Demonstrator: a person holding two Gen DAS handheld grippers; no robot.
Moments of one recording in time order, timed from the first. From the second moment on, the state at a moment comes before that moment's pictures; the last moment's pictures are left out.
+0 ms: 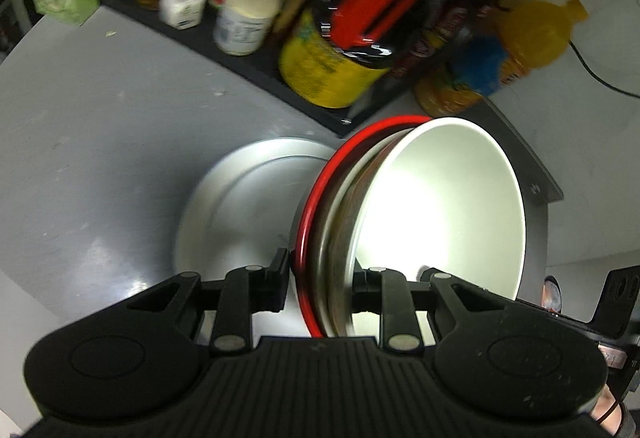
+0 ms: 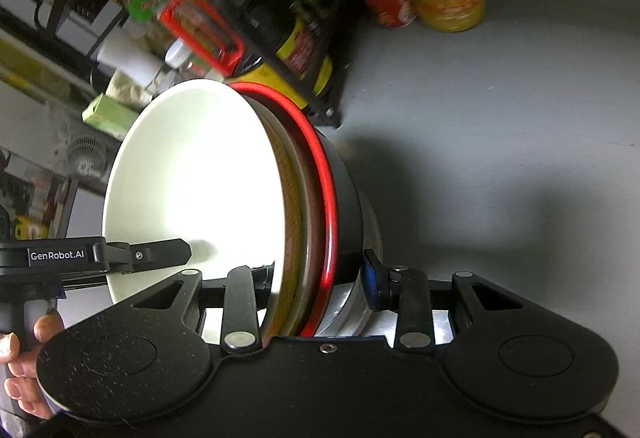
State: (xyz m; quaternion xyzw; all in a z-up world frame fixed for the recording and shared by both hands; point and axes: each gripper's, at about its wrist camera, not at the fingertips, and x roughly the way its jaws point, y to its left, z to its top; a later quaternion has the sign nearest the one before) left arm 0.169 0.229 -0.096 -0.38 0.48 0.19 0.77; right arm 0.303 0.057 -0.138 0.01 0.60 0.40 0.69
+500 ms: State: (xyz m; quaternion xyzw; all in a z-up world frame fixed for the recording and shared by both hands) left arm 0.156 0.259 -0.121 -0.40 0.49 0.21 0.74; right arm 0.290 0.084 -0.162 -0.01 0.63 0.41 0.66
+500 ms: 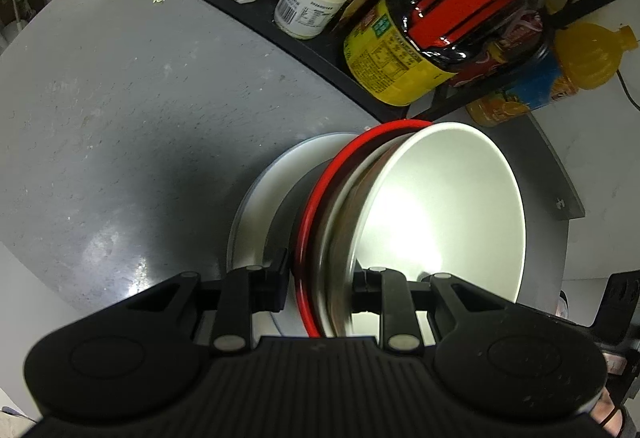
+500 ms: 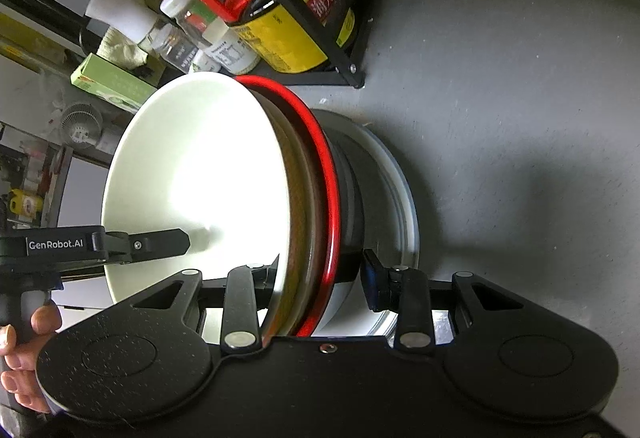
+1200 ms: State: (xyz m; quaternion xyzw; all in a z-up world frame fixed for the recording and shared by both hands) left arm 0.181 0.261 -0.105 -0.35 0.50 0.18 0.77; right arm 0.283 0.081 -0.151 0.00 0.60 0.41 0.68
